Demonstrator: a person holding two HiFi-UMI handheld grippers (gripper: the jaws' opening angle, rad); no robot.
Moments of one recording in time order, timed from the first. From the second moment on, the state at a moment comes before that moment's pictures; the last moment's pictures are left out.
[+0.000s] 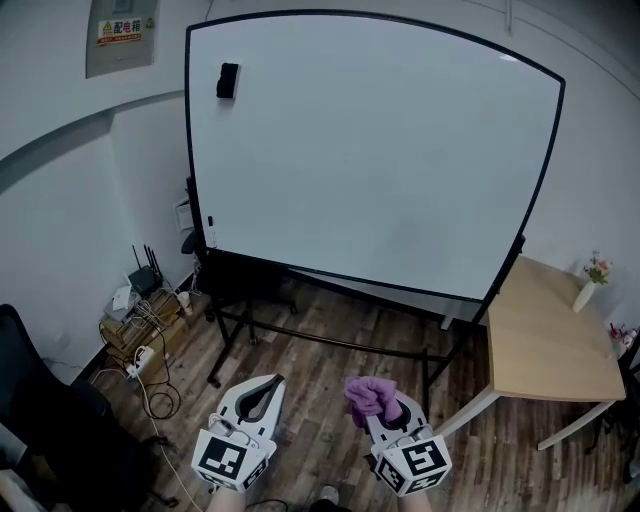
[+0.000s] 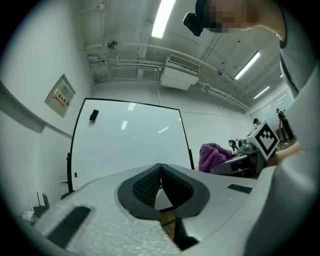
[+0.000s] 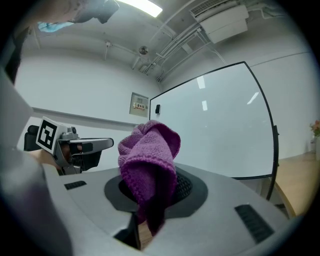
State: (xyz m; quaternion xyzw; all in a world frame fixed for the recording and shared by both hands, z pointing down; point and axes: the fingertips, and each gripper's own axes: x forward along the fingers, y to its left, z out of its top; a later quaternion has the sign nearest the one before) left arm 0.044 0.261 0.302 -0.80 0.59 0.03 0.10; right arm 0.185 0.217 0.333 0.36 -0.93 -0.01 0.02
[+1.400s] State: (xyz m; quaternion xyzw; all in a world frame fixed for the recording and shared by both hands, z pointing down) left arm -0.096 0.130 0.296 -0.76 0.64 0.02 0.10; right arm 0.034 0.063 0.333 0.30 -0.95 0.01 0.00
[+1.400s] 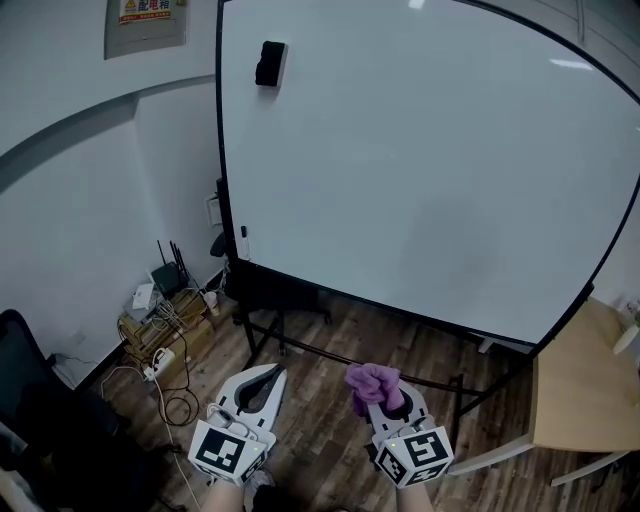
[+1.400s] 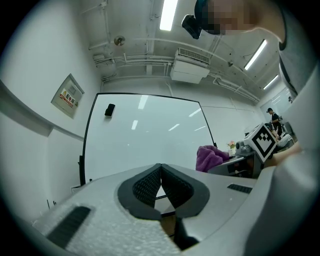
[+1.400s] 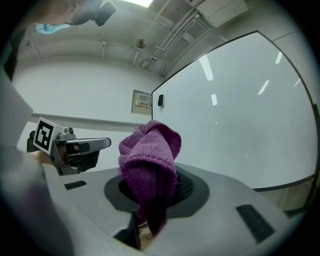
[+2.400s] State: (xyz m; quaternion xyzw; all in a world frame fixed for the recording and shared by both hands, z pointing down) left arm -0.325 0.067 0.301 -0.78 0.61 0.00 0.09; right arm -0.193 0.006 0.344 0.34 -0.94 0.04 0.01
